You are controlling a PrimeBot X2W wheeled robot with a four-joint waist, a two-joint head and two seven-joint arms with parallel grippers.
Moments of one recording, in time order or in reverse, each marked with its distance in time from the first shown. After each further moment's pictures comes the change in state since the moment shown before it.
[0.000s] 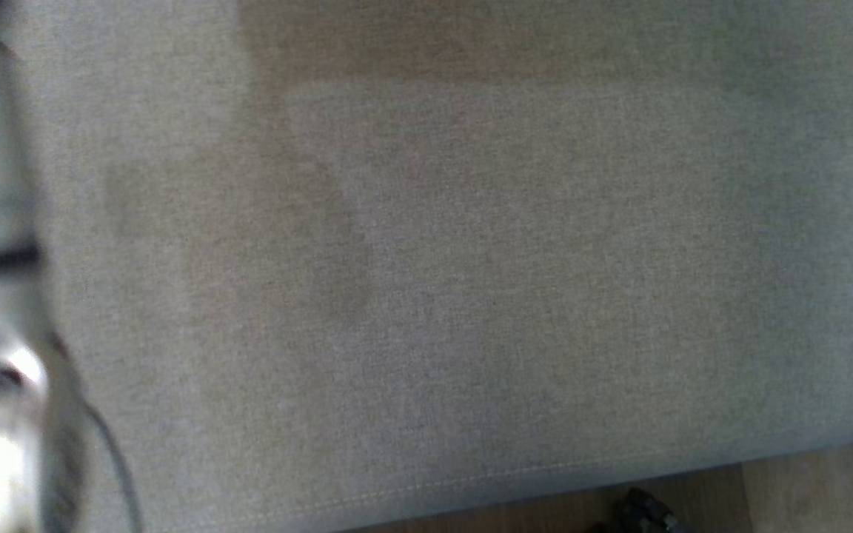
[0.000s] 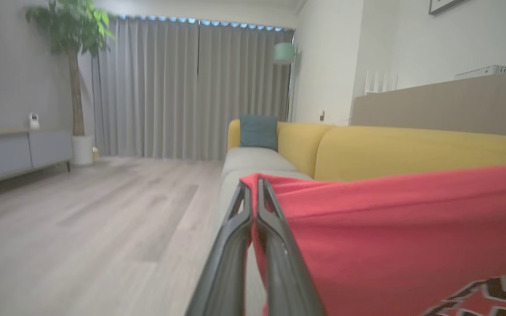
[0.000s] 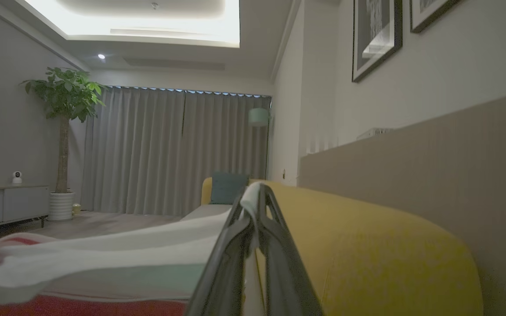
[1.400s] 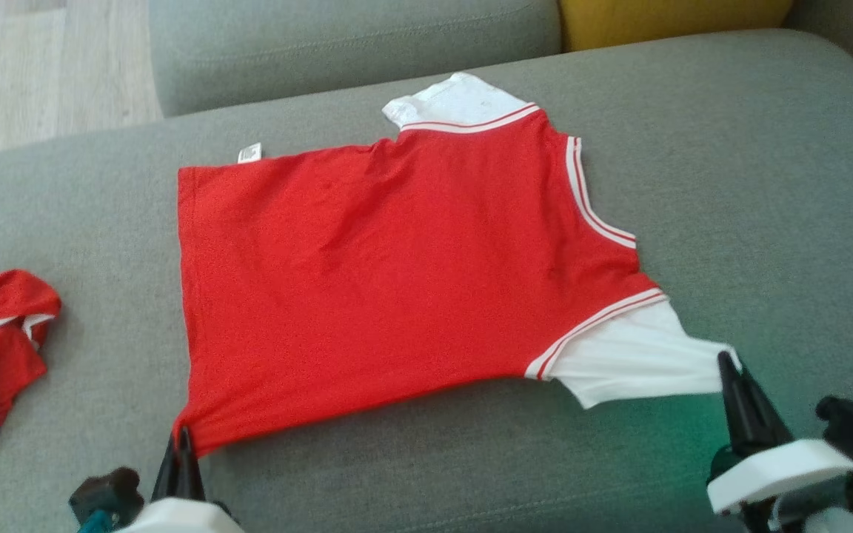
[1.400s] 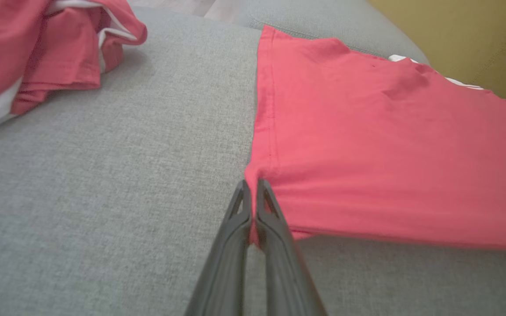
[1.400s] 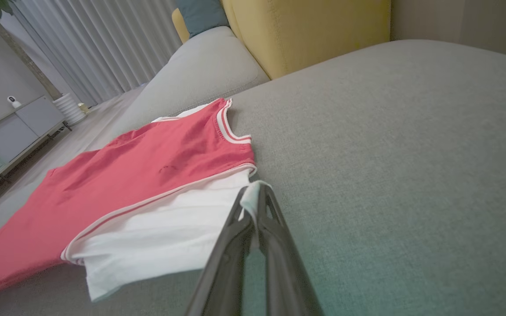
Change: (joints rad) left arm 1.308 -0.163 0.014 -0.198 -0.175 0.036 0.002; right arm 1.366 0.031 0.143 -0.296 0.354 0.000 0.134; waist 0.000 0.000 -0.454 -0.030
